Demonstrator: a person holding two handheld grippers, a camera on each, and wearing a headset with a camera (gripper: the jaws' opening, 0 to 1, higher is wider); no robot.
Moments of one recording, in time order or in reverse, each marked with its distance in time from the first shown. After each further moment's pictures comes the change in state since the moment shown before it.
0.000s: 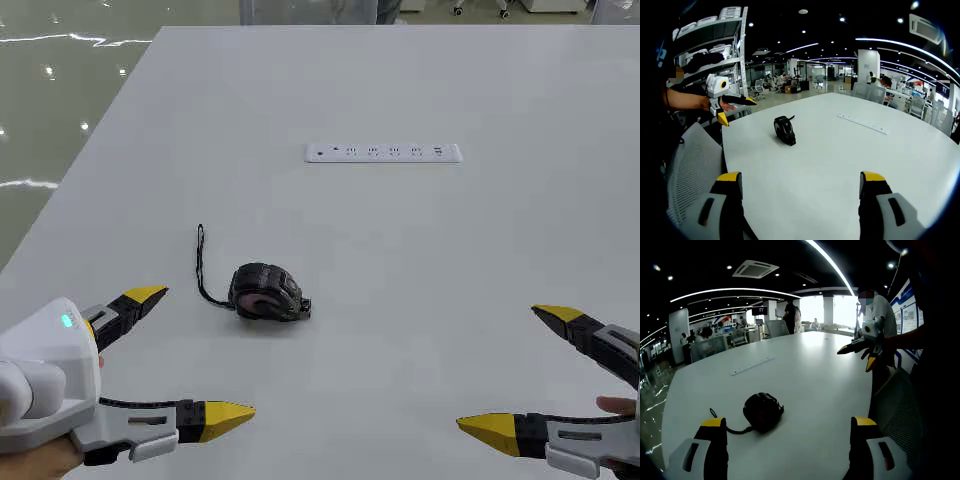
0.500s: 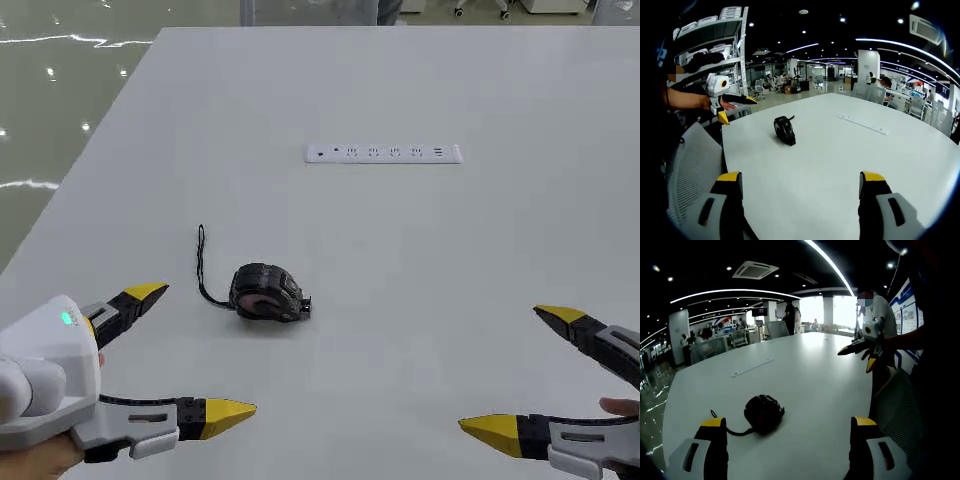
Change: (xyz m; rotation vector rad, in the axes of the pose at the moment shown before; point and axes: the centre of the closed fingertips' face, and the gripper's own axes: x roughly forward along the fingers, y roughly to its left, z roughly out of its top) left arm -0.001 0.001 0.003 0.007 -0.007 0.003; right arm -0.002 -0.001 -0.001 -0.003 -0.001 -0.002
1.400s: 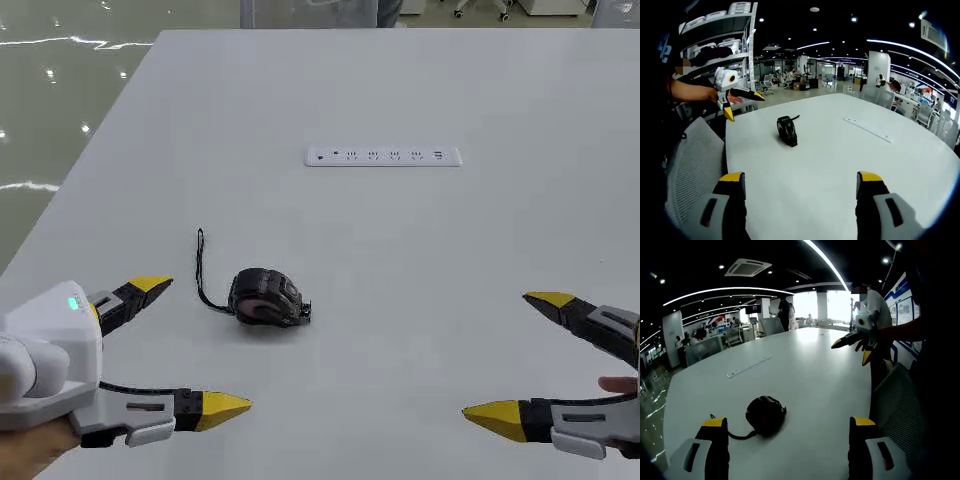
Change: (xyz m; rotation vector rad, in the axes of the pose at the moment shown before) left arm 0.010 0.010 0.004 0.045 0.042 -0.044; right arm 0.012 -0.008 0.014 -0.076 0.030 0.070
